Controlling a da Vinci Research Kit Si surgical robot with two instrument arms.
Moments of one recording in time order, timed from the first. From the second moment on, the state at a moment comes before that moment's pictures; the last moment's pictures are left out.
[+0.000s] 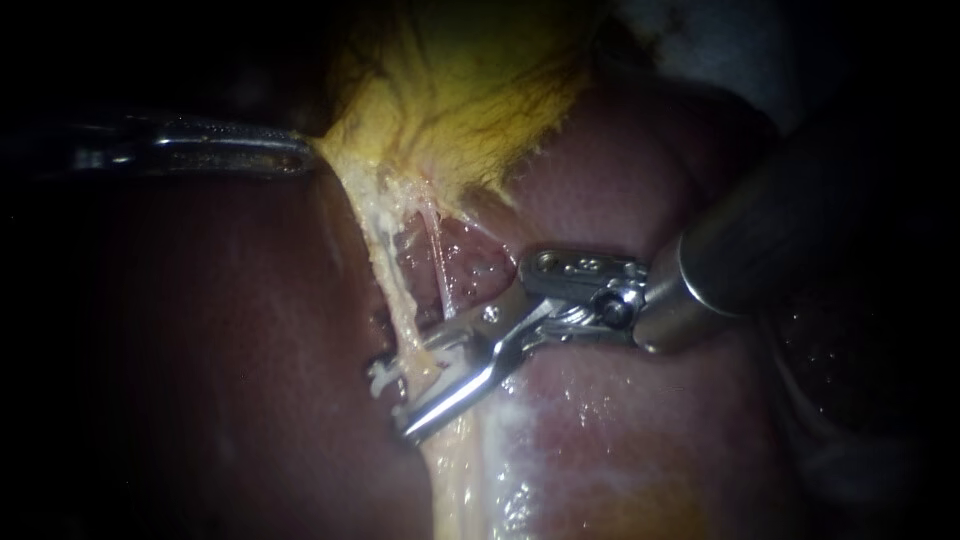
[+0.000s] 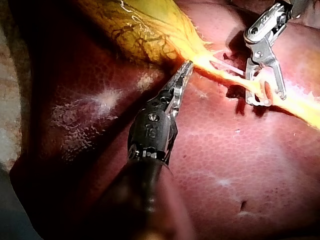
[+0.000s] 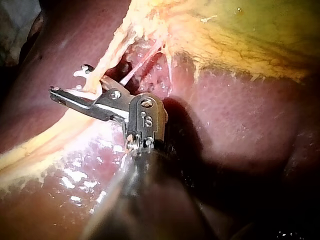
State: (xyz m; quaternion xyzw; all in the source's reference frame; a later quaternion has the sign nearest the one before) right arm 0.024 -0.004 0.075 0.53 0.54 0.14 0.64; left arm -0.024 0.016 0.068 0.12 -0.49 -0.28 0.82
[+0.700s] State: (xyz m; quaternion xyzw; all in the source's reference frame) right arm 0.024 -0.004 0.074 0.54 0.54 0.14 0.64; left arm -0.024 0.016 0.068 0.12 -0.49 -0.28 0.82
